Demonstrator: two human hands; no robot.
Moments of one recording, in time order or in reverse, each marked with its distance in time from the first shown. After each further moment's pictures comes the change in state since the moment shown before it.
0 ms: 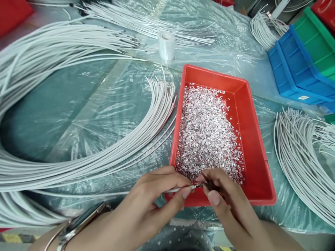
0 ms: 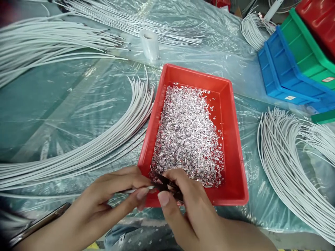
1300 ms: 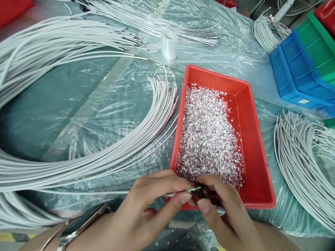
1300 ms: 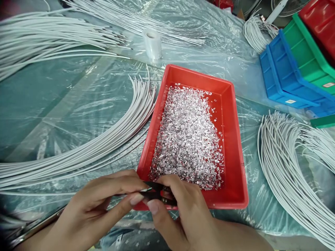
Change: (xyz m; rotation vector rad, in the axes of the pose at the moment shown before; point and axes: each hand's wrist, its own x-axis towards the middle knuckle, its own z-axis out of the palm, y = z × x) left_hand -0.005 -0.015 0.009 -0.132 0.176 0.142; right_hand 0.006 -0.009 0.000 -0.252 0.003 -0.154
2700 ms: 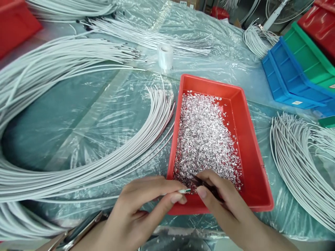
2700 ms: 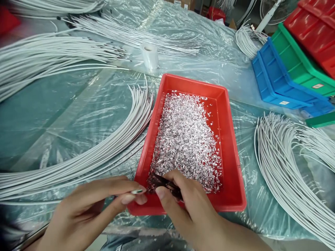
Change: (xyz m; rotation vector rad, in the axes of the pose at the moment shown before) left_hand -0.002 0.003 -0.004 0.118 0.110 0.037; right_hand 0.009 0.008 0.000 0.139 0.051 0.123
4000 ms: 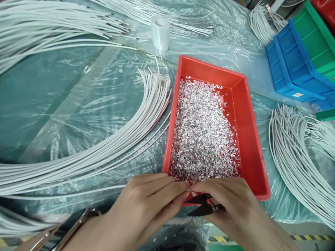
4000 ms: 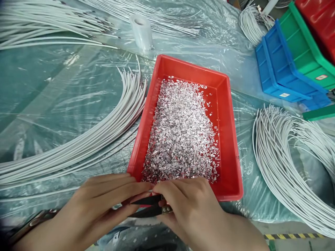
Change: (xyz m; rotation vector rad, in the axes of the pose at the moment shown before) left_hand 0.007 -0.005 0.007 0.339 -0.240 0.206; right_hand -0.009 -0.003 -0.008 -0.273 -0.118 -0.196
